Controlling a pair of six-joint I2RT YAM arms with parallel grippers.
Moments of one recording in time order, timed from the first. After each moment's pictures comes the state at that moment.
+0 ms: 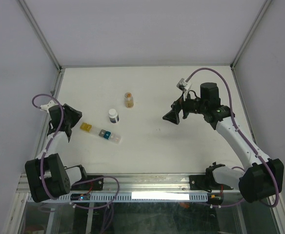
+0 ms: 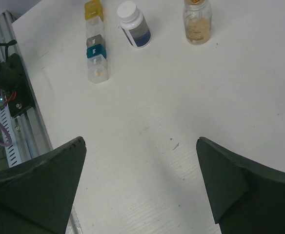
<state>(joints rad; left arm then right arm) 0.26 1.12 0.52 0.07 0.09 -0.66 0.31 1.15 0.95 -0.35 -0.79 -0.13</state>
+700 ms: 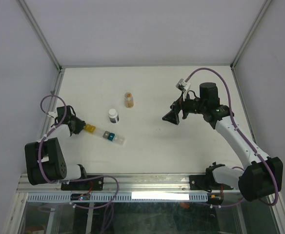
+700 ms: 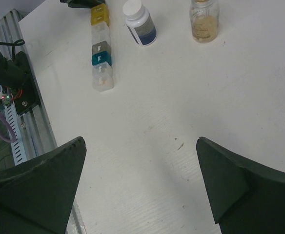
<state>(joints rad) 0.24 1.35 0.57 -0.13 0.00 -0.77 0.31 1.17 0.95 -0.36 -0.82 -0.13</state>
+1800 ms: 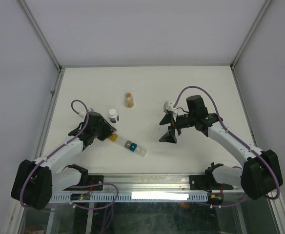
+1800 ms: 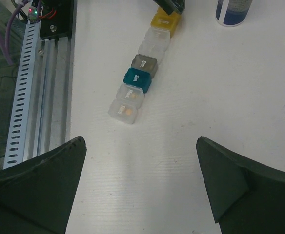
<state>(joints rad) -0.36 1.10 0.47 -0.20 0.00 -1.04 0.45 1.20 0.78 -0.36 -1.00 -0.51</state>
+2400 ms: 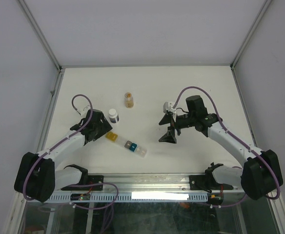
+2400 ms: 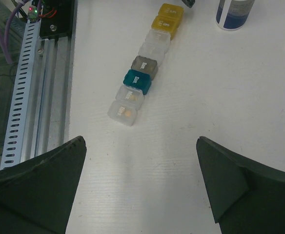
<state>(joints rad) -0.36 1.14 0.55 -0.32 -0.22 -0.89 0.46 1.19 0.78 -0.35 -1.01 -0.53</state>
